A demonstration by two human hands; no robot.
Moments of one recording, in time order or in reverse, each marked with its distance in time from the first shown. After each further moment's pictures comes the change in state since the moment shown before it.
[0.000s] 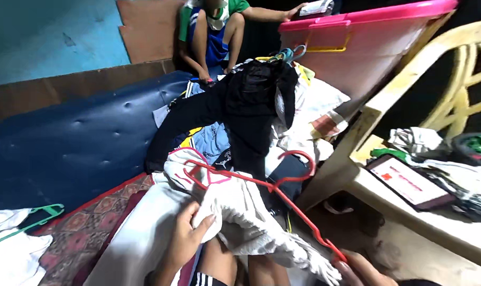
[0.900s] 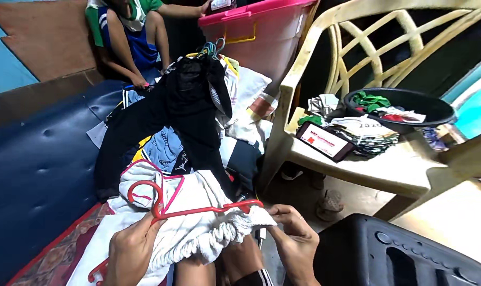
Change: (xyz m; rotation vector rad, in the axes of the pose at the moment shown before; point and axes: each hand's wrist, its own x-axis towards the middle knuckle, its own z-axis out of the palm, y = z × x) left_hand 0.032 0.008 -0.003 0.746 -0.065 0.544; right_hand 0.039 0.008 0.069 0.403 0.723 -0.178
